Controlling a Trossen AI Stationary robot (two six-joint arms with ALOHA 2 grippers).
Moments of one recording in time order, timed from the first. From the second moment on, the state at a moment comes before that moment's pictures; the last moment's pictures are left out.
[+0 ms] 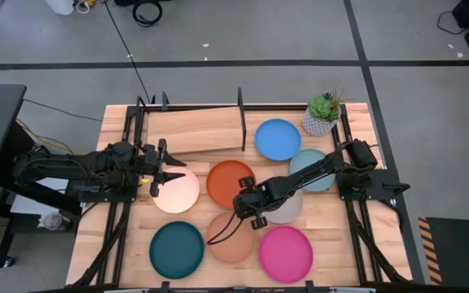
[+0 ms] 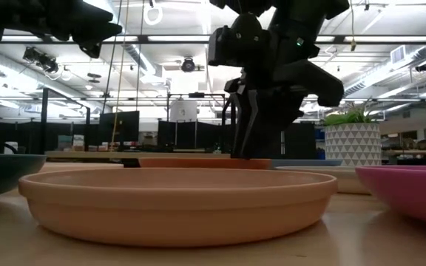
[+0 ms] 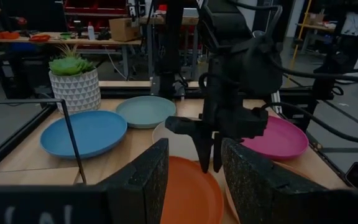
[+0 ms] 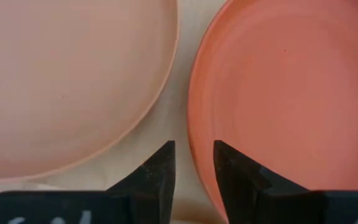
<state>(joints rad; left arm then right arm) 0.02 0.52 0.36 0.08 0.06 -0.02 0.27 1.97 1.35 -0.56 0.21 -0.07</state>
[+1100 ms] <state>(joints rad) 0.02 0.47 0.41 0.05 0.20 -0.04 0.26 2.01 1.53 -0.60 0.22 -0.31</state>
